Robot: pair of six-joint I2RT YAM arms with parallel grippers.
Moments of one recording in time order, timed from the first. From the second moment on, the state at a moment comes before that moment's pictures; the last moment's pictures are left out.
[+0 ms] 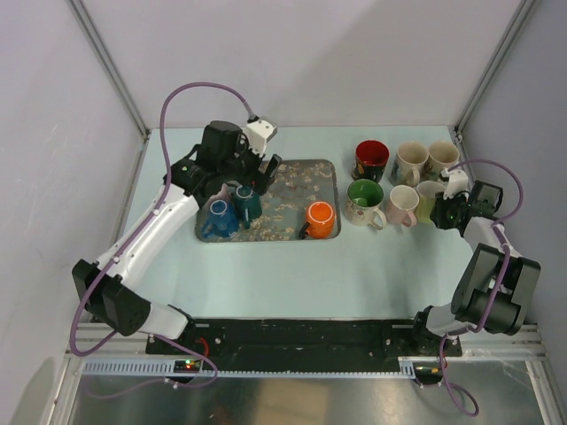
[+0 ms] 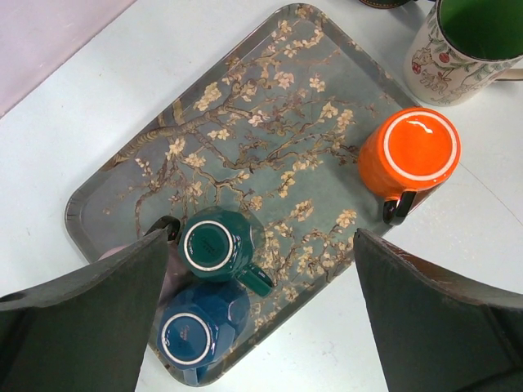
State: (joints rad) left arm -0.51 1.42 1.47 -0.62 0.08 0.20; right arm -0.40 1.43 0.79 -0.16 -0.42 -0.45
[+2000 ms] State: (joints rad) left arm -0.15 1.74 1.45 -0.69 0.31 -0.14; right arm 0.67 1.84 1.45 -0.15 -0.43 -0.13
